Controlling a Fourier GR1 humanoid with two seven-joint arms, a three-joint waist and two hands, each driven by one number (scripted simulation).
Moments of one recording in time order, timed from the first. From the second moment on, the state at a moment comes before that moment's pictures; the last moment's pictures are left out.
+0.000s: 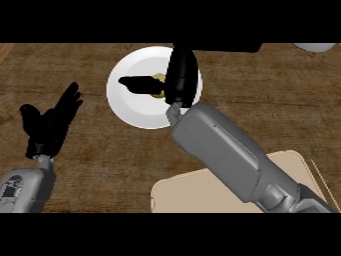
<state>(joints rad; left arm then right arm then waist) -0.23 0.24 0.02 -1.37 0.07 0.03 0.17 -1.02 0.00 0.53 -0.96 0.15 -0.97 0.48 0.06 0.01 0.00</state>
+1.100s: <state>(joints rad) -0.16 0.23 0.08 -1.42 0.05 0.00 0.18 -0.76 -0.03 0.40 -1.03 0.11 -0.81 0.17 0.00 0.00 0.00</state>
